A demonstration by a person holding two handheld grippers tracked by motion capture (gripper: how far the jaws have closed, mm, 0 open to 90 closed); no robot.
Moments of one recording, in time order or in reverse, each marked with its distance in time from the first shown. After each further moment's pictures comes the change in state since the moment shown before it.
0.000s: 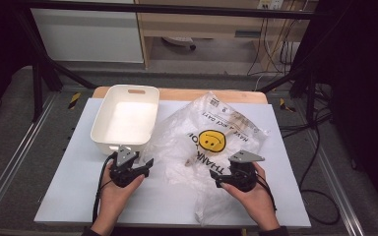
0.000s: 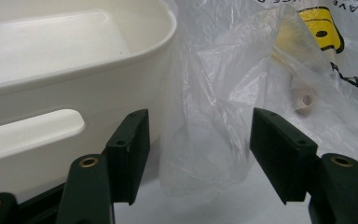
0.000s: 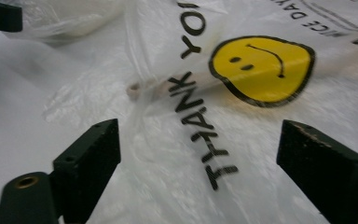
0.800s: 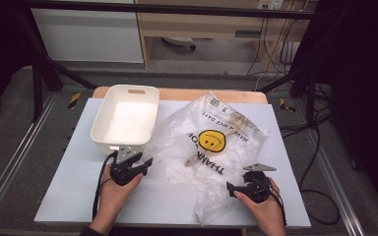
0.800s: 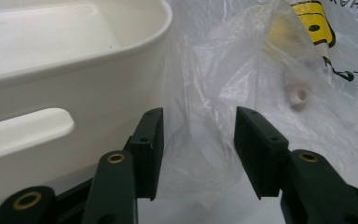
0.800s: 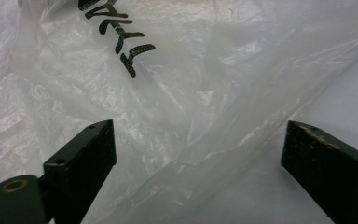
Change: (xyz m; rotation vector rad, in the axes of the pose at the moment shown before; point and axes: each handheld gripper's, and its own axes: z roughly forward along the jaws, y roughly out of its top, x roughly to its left) left arm 0.003 -0.001 0.005 0.029 -0.057 0.002; right arm -0.024 -0.049 -0.003 0.210 -0.150 0.204
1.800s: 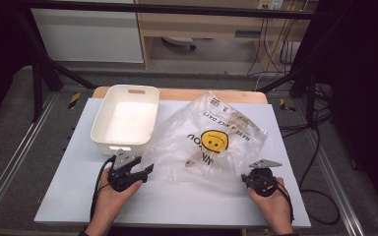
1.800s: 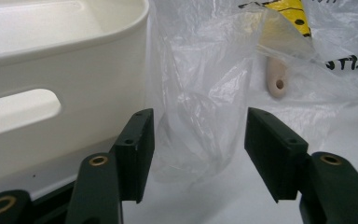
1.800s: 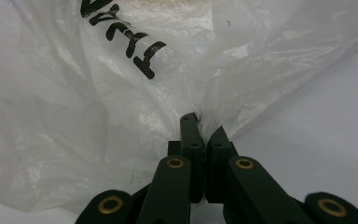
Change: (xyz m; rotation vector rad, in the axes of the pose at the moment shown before) left arm -0.008 -0.006 -0.019 -0.004 -0.037 -0.006; right arm -0.029 0.006 -0.002 -0.002 0.017 -0.108
